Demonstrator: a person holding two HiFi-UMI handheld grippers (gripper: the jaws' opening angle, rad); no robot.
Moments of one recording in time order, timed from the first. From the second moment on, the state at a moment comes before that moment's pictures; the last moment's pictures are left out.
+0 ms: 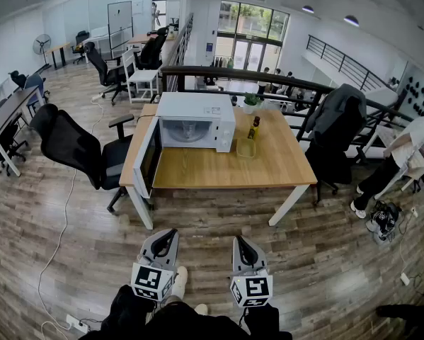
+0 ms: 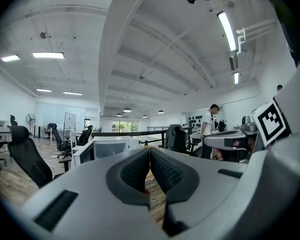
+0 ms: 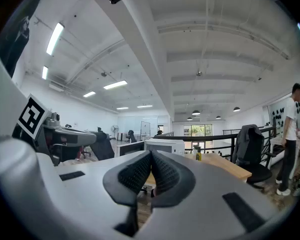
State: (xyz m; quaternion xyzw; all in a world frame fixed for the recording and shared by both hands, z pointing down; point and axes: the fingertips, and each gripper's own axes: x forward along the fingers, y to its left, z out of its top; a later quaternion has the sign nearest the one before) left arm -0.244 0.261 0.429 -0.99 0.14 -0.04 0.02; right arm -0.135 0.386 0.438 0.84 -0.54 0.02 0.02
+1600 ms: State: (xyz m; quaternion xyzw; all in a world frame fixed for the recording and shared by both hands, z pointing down) left arm -0.091 0.029 0.419 -0.99 0.13 -0.06 0.01; right arm 0.017 0.150 0.429 0.85 -0.53 0.04 0.02
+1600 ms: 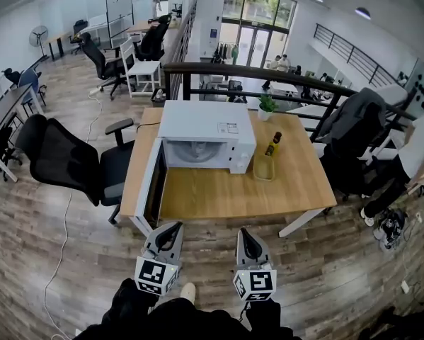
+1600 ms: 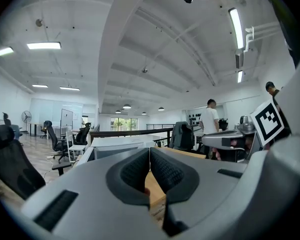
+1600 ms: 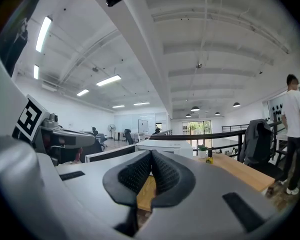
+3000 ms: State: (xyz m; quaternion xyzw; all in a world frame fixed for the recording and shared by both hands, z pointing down) left arm 0.108 -0.205 0.455 -0.96 0.26 -0.08 -0.03; right arm 0.231 -0.133 0.477 0.75 -0.66 0.08 0.04
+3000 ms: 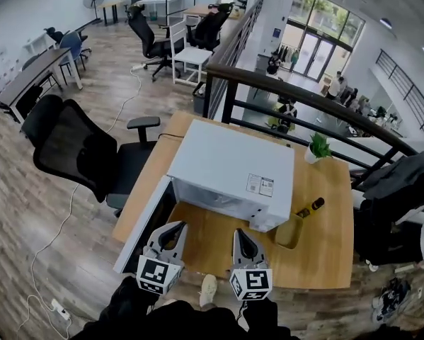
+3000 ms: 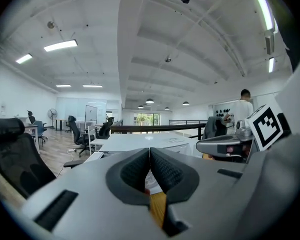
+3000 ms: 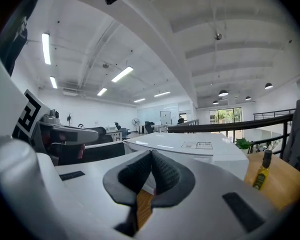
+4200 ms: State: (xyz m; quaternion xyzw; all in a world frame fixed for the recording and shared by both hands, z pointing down) left arm 0.144 -0.298 0.571 -0.91 0.37 -0.13 -0.10; right arm 0.271 -0.286 0.634 0.64 -0.74 0.18 0.07
